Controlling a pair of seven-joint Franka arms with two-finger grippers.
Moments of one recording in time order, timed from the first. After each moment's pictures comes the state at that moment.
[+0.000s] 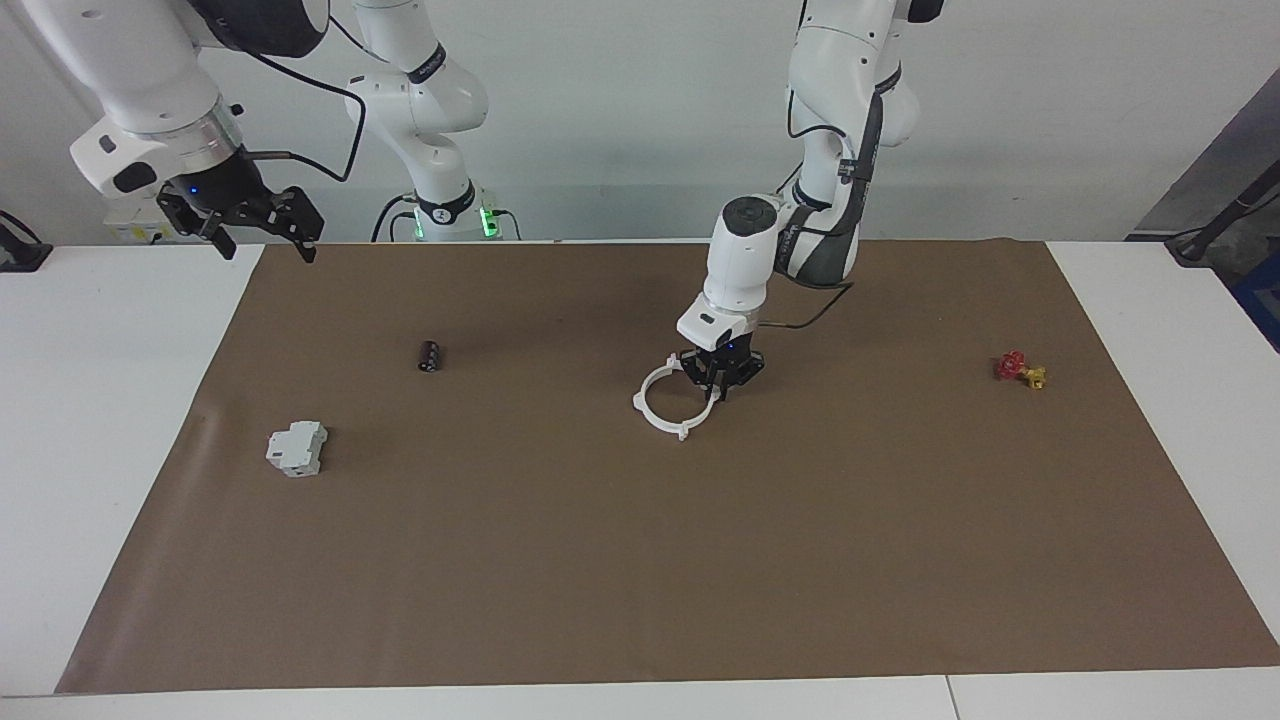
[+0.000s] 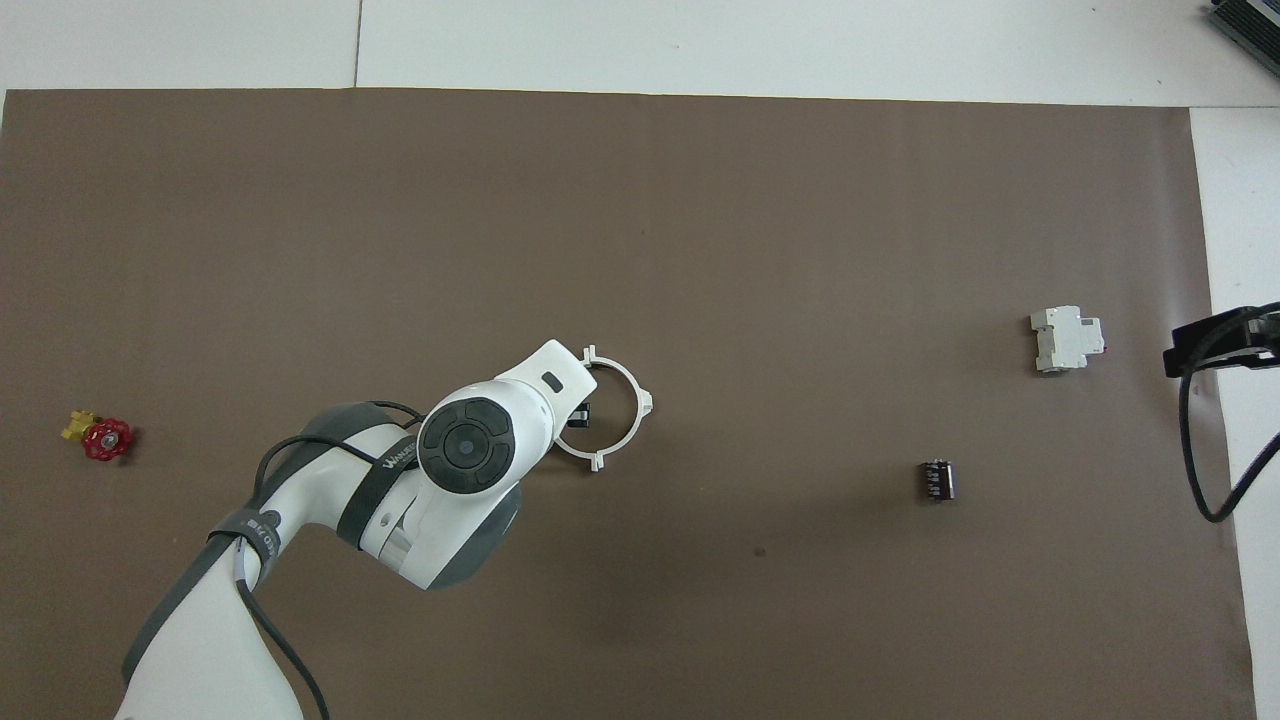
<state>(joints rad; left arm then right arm) -0.64 0.21 0.03 -2.21 0.08 2.59 -0.57 0.03 -0.03 -0.11 -1.58 -0.06 1.46 -0.03</state>
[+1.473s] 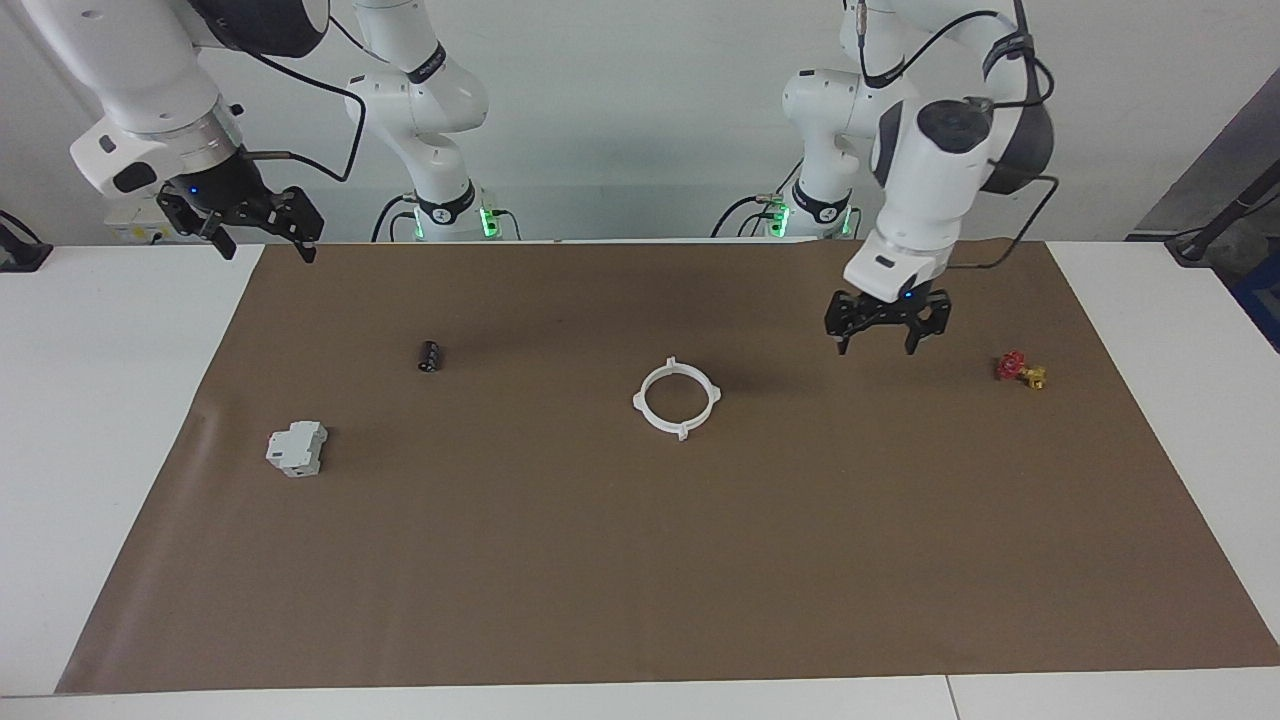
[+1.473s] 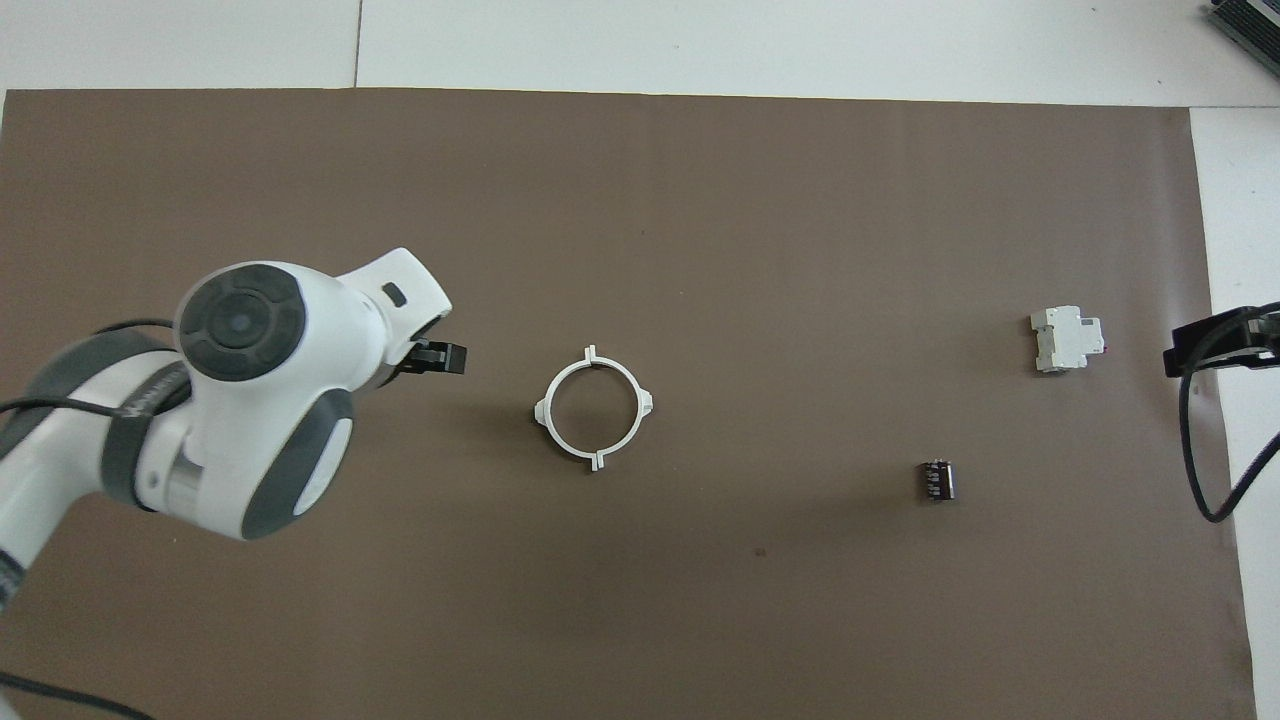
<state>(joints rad) -0.27 -0.08 0.07 -1.97 0.10 1.98 -0.08 0.03 -0.03 -0.11 -1.58 -0.06 1.46 -0.03</state>
